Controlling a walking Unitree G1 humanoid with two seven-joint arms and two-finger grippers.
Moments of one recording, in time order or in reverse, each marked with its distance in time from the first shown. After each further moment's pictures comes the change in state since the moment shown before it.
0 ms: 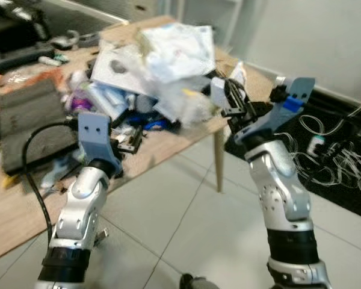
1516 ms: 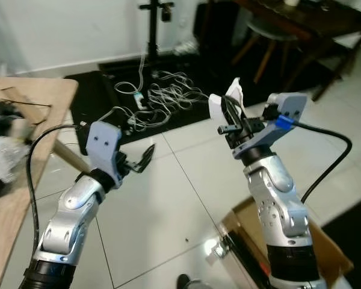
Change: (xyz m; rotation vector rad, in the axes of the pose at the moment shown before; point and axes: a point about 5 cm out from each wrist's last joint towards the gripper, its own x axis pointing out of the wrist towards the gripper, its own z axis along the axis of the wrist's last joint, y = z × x) left arm -0.025 -0.001 -0.018 0.139 0.135 -0.231; right arm -0.023 0.003 -0.024 -0.004 0.081 -0.002
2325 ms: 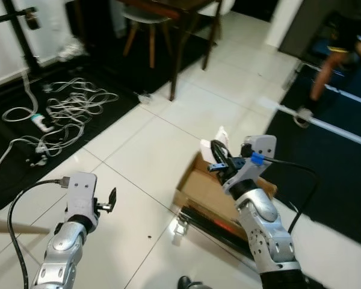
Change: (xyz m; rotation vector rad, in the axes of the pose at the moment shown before) left arm -0.055 0.019 -0.101 -0.115 0.305 0.349; right arm -0.039 -0.006 -0.064 0.026 0.217 -0.050
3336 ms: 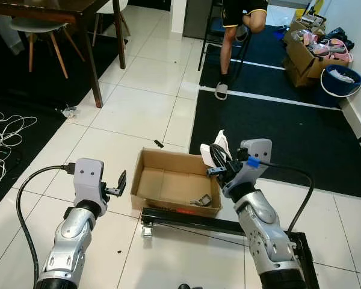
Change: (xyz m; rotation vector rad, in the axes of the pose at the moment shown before) left arm 0.014 -0.016 0.037 -0.006 -0.180 -0.079; right arm -0.001 -0.007 -0.011 -0.034 0.024 -0.008
